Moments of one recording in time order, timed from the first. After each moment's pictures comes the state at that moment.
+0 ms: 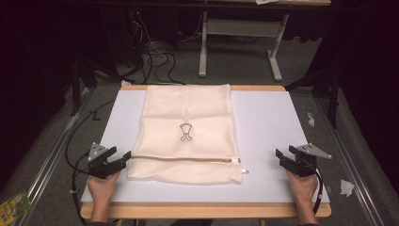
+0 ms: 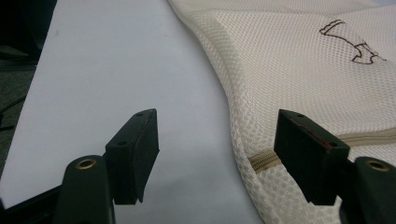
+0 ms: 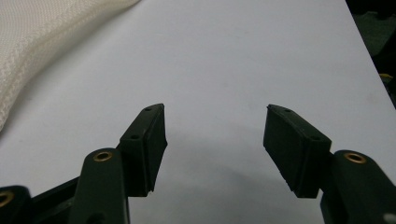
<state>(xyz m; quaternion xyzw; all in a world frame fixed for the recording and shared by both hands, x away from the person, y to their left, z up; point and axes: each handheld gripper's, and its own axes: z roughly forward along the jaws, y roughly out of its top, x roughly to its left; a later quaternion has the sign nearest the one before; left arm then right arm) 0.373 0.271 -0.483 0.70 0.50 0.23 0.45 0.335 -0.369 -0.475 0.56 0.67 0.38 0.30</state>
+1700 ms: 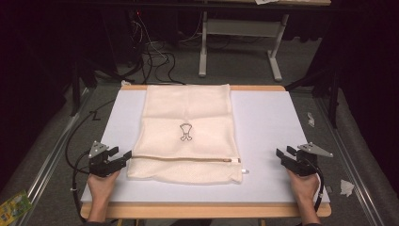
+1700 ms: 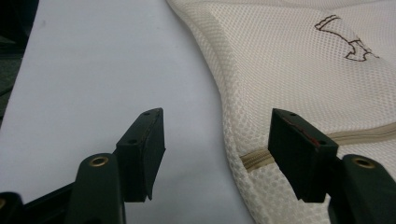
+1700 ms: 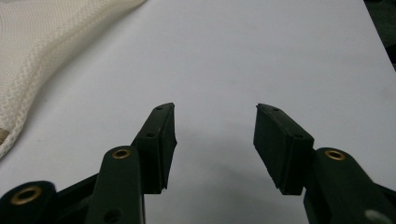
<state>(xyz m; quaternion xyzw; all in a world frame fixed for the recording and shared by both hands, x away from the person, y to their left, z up) 0.377 0.268 -0.477 0.71 0.51 0.20 0.44 0.336 -0.371 -0.472 0.57 0.67 0.39 0.27</state>
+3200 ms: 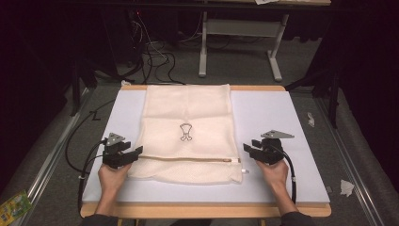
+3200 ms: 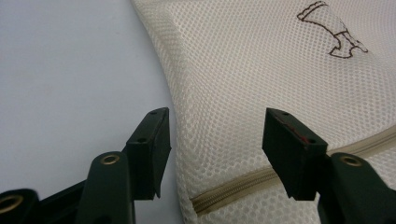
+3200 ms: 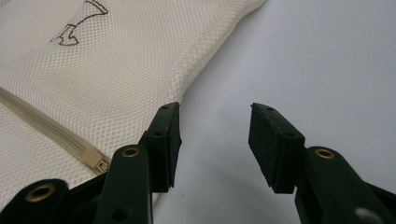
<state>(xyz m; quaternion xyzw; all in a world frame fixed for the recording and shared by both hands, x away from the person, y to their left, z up) 0.400 0.225 -0.459 0.75 0.50 0.18 0.39 0.379 -0.276 -0.449 0.51 0.74 0.39 0.18</state>
